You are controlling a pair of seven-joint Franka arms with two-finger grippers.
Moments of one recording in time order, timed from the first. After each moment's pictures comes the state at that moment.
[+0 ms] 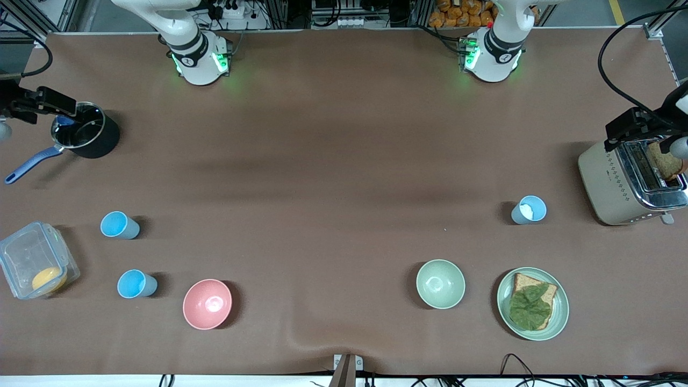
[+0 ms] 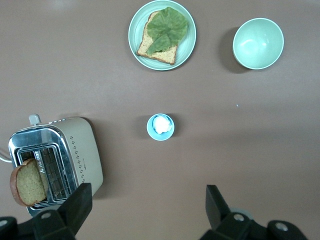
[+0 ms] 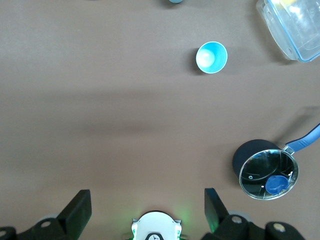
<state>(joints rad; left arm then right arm) 0.02 0.07 -0.07 -1.42 0.05 1.52 0.03 -0.01 -0.02 -0.06 -1.54 0.02 1.35 -0.07</state>
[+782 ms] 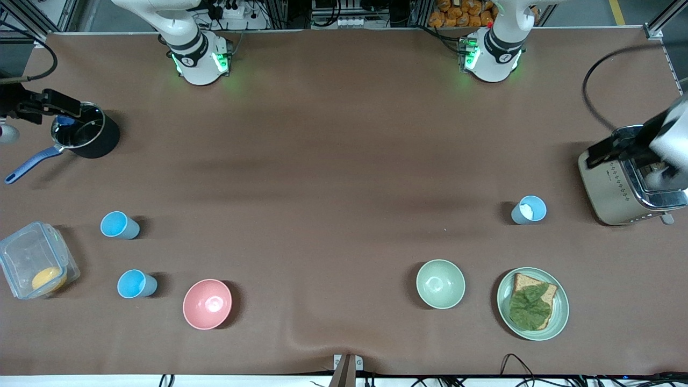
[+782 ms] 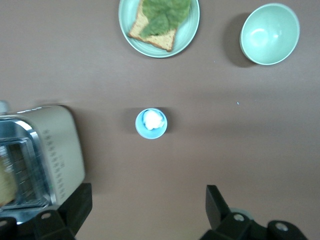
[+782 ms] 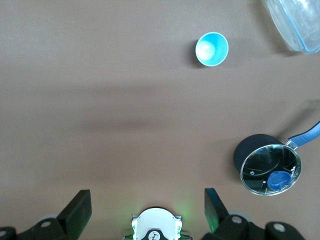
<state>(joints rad) 0.02 0.17 -0.06 -1.52 0.01 1.62 -0.03 -0.03 -0.02 -0.06 -1.61 0.02 1.38 -0.07</state>
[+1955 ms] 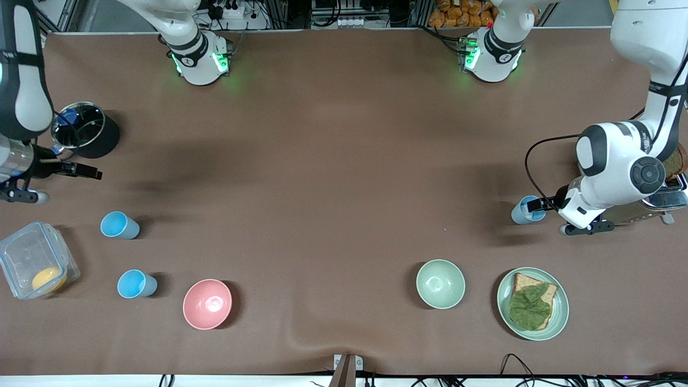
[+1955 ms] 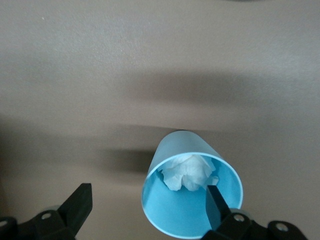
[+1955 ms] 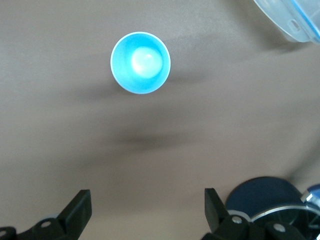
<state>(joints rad) 0.13 0.40 -0.06 -2.02 0.00 2.31 -0.03 -0.19 0.18 -0.12 -1.96 0.02 1.94 -0.19</state>
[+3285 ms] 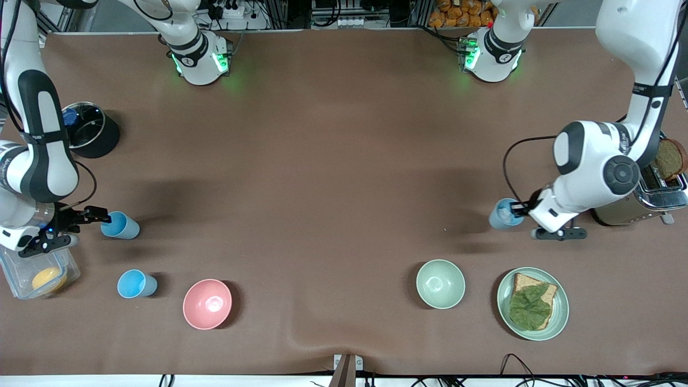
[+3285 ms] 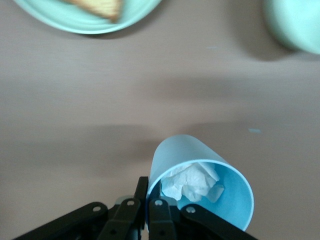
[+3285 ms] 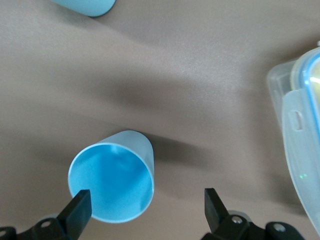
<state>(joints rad) 0.11 0.36 -0.27 -1.91 0.00 2.19 -0.16 -0.21 0.56 -0.11 -1.71 0.08 2.16 -0.64</state>
